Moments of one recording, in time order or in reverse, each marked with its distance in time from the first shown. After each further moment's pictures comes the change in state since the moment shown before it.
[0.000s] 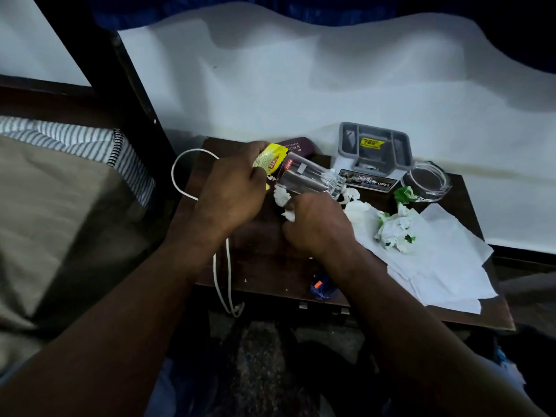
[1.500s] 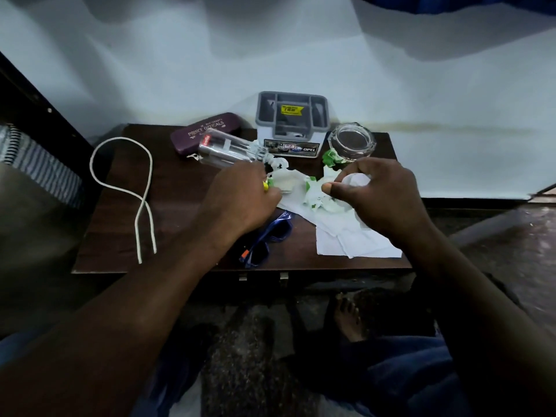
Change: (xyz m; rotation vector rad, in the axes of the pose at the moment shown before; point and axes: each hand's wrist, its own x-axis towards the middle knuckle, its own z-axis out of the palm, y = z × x) left_hand -0.028 0.055 0.121 0.465 -0.160 0.111; right_hand -0.089 0.169 -0.073 0.444 0.358 0.231
